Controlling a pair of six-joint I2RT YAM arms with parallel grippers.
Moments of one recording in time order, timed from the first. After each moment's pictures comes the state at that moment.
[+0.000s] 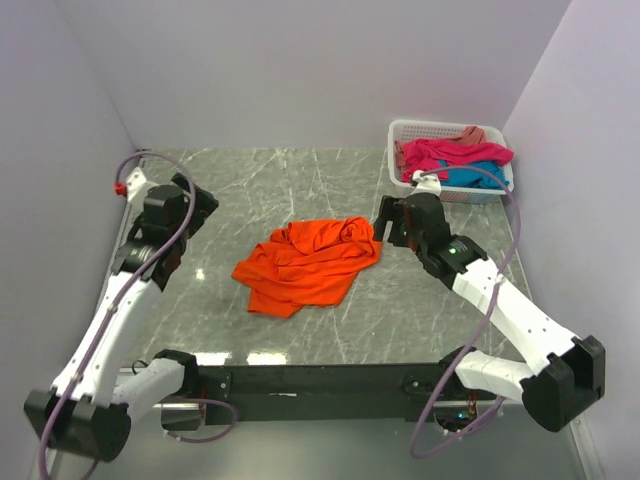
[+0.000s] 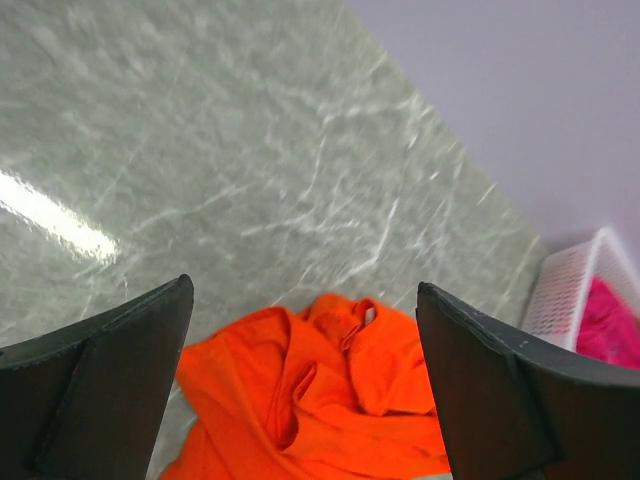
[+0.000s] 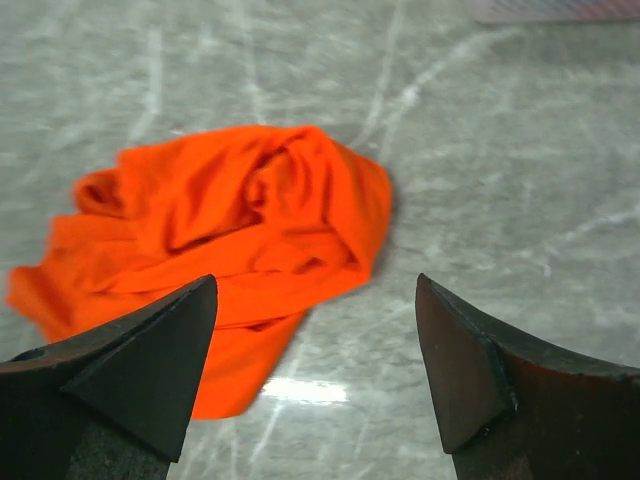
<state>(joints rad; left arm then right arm) -0.21 0.96 1.00 -0.49 -0.40 -0.89 0.50 1.12 0.94 -0.40 0.29 0.45</state>
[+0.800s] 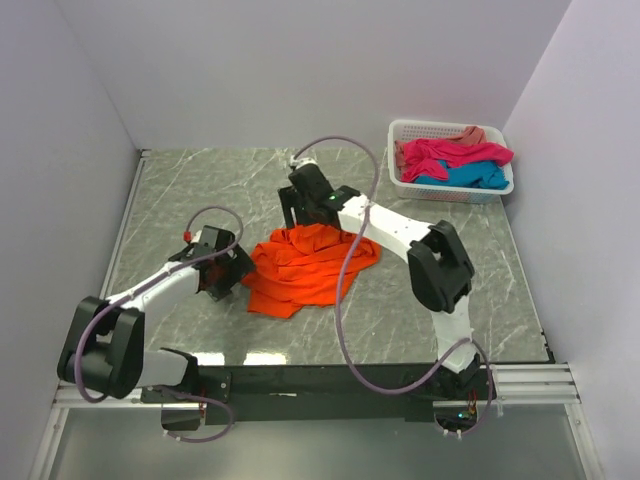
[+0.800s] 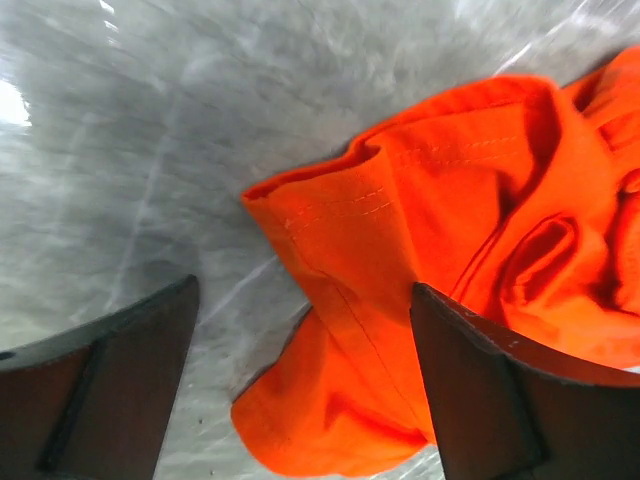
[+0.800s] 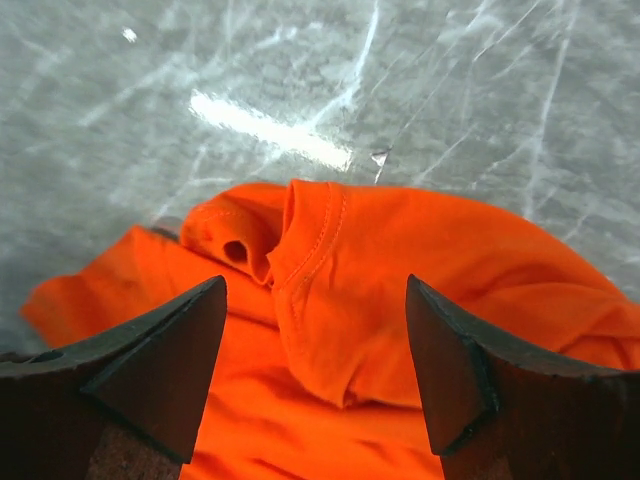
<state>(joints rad) -0.28 1.28 0.63 -0.38 -0.07 -0.98 0.74 1.99 1.65 -0.42 0.18 0.35</state>
